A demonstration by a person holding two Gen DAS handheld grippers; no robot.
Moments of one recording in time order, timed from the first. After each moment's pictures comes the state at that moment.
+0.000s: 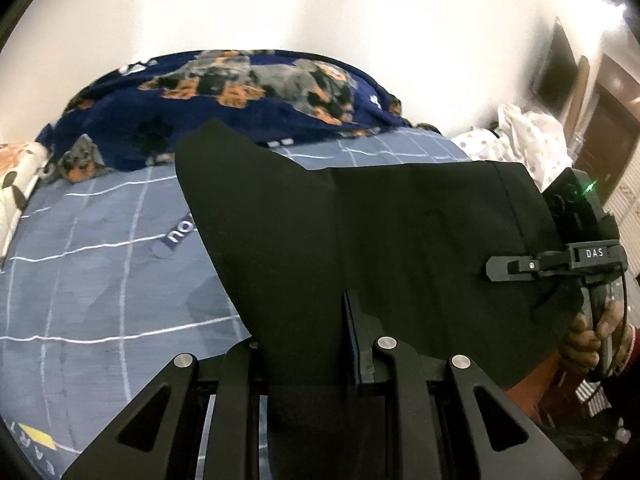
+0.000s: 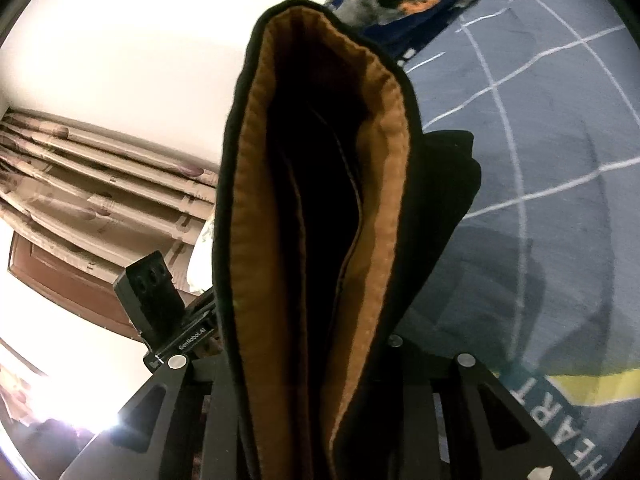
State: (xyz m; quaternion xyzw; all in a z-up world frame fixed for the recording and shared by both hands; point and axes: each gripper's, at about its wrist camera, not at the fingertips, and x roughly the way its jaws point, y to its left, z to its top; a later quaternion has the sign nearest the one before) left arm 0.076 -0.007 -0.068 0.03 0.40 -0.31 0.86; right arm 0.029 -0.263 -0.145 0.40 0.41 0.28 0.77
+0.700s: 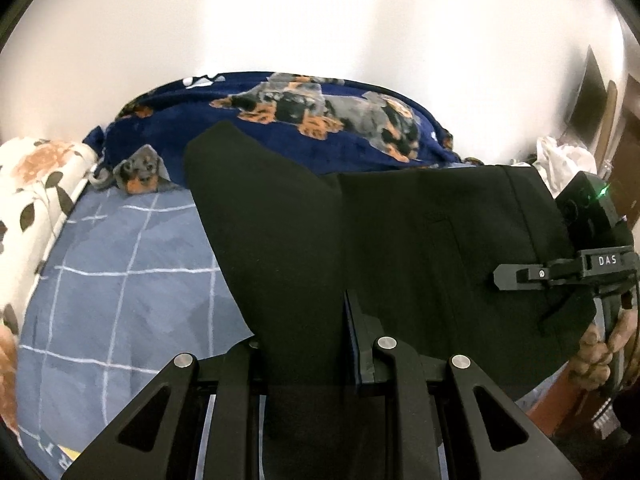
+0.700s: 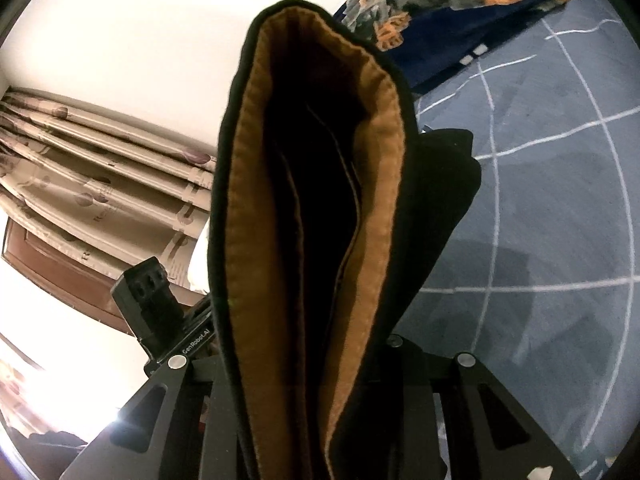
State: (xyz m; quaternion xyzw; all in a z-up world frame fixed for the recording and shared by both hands) left arm 0.121 0.062 -0.057 0.02 0.37 -0.24 0.89; right arm 0.100 -0.194 -0.129 0.38 0.42 0.30 0.77
